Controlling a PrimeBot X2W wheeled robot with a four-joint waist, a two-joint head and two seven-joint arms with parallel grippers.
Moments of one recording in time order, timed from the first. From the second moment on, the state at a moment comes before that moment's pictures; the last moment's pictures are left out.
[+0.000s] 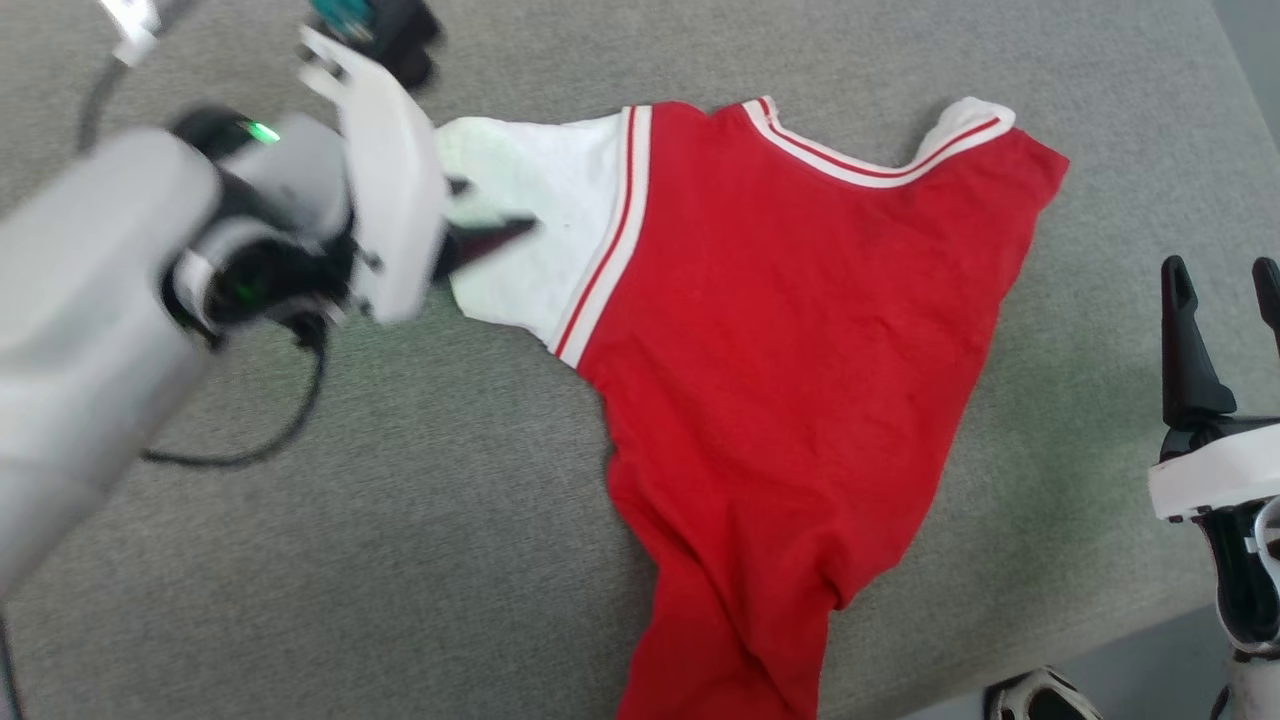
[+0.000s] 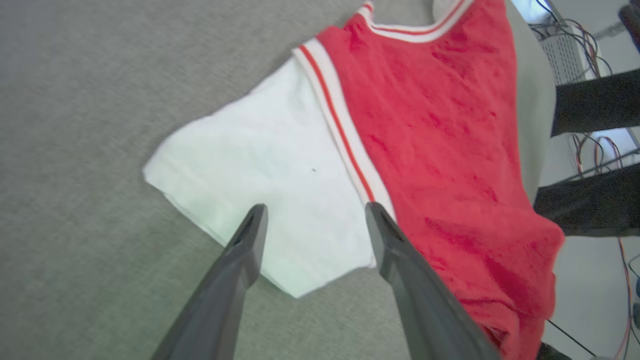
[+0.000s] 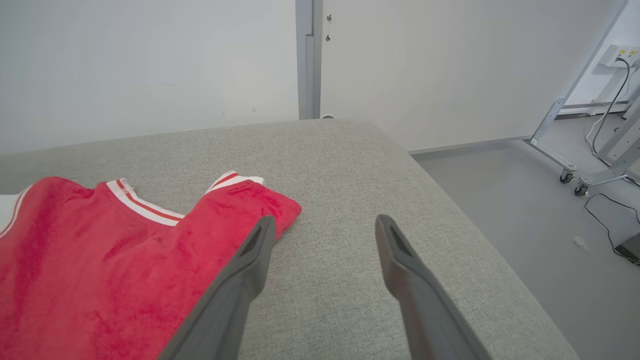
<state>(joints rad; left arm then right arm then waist) -1.20 0.66 -1.05 0.29 -1.28 -0.08 0.72 -0.23 -0.18 -0.20 0.01 0.31 0.13 0.03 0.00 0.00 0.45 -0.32</state>
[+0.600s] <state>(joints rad) -1.34 0.57 -1.08 0.69 -1.23 -0.11 0.75 -0.26 -0.16 -0.16 0.06 0.32 0.13 0.00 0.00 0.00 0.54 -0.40</state>
